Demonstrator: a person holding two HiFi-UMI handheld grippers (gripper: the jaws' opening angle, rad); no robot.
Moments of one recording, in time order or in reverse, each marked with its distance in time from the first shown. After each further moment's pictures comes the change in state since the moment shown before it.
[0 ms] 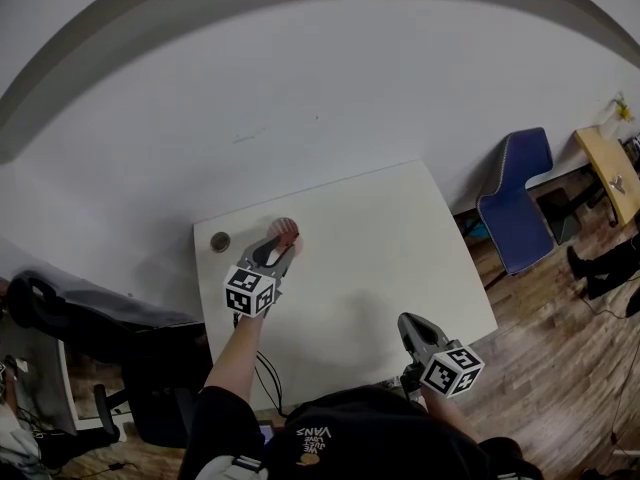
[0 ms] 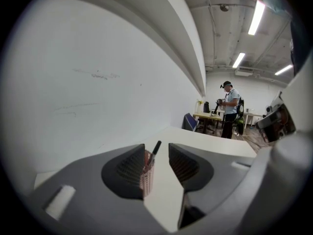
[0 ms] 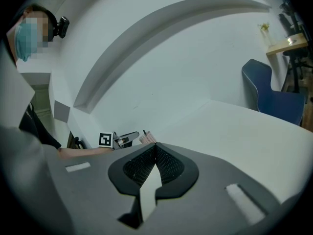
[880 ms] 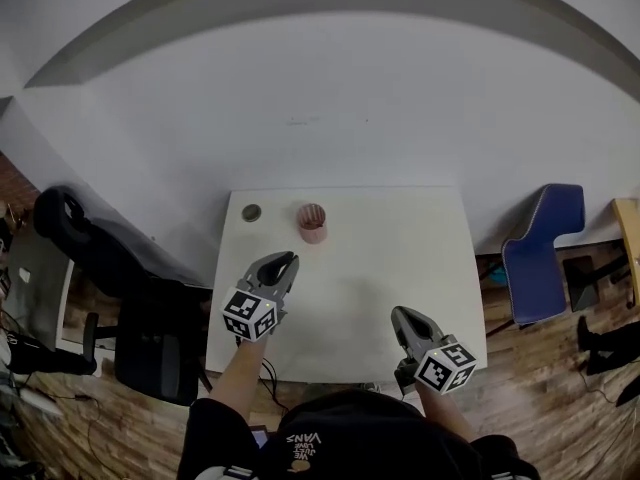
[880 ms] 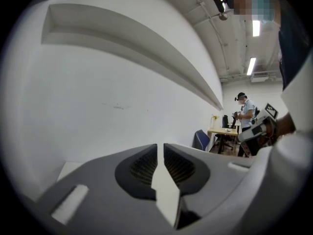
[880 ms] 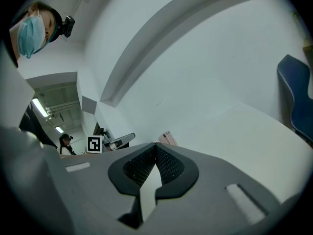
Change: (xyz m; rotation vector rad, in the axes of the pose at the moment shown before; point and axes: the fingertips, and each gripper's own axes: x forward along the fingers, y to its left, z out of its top) left arm -0.104 -0.065 0.030 -0.060 -0.212 0.234; right arm 0.017 0.024 0.028 -0.129 0.081 0.301
